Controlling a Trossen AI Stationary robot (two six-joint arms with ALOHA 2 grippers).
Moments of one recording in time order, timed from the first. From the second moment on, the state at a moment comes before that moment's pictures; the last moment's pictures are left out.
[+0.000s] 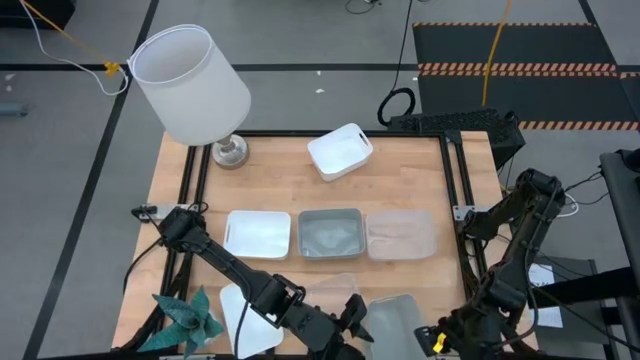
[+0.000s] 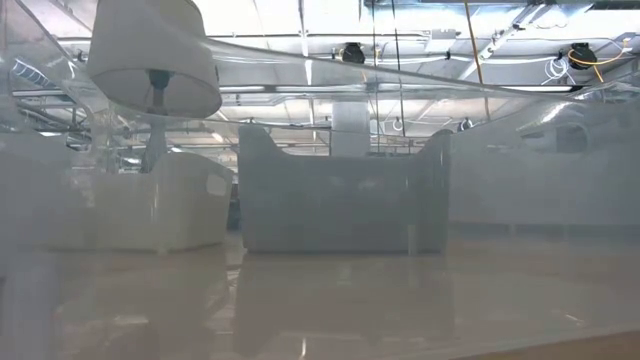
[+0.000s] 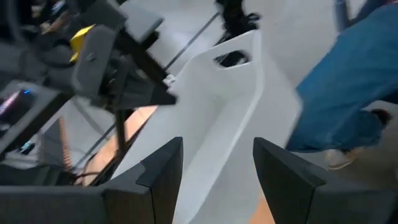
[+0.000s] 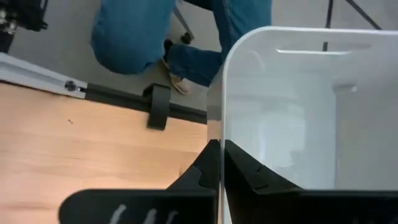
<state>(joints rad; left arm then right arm) -0.59 2.14 2.06 -0.35 -0.14 0.53 1.03 1.45 1.27 -0.71 0.08 -0.84</state>
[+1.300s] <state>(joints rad) -0.54 2.19 2.05 -0.53 -0.05 0.61 0.94 1.45 1.27 -0.67 0.11 -0.66</state>
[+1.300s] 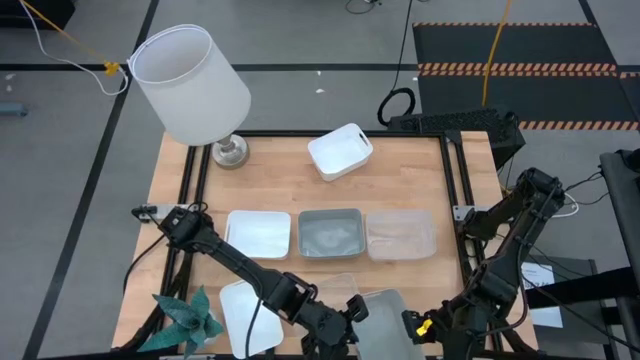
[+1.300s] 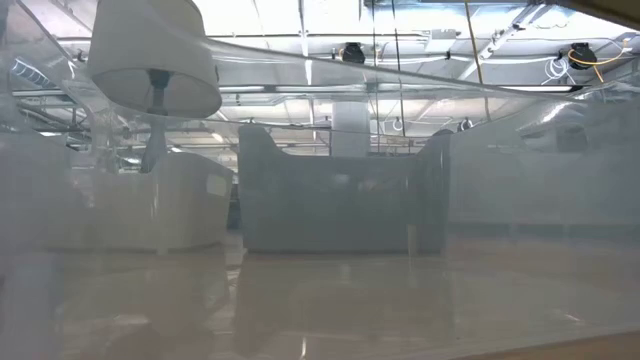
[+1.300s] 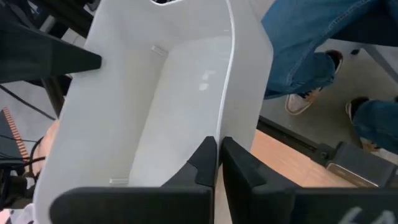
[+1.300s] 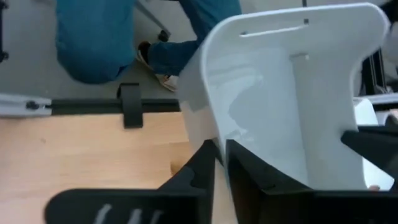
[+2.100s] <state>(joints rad) -0.54 2.17 2.06 -0.56 -0.07 0.54 0.95 1.33 1.27 -0.61 0.24 0.04</state>
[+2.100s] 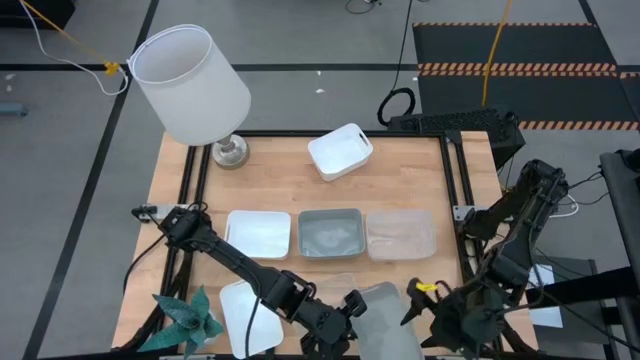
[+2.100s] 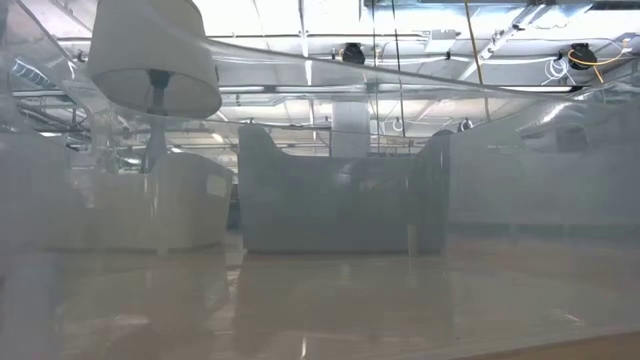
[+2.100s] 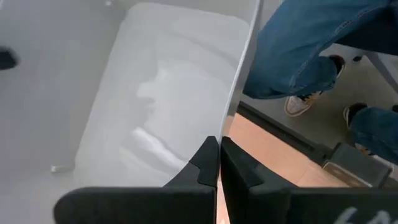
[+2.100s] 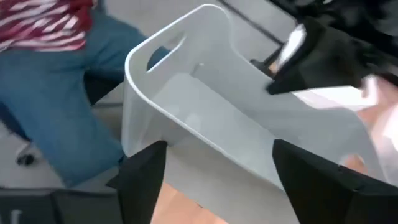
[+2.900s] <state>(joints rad) -0.58 2.08 2.06 -0.82 -0.42 0.23 0.96 1.25 1.27 -0.77 0.51 0.36</state>
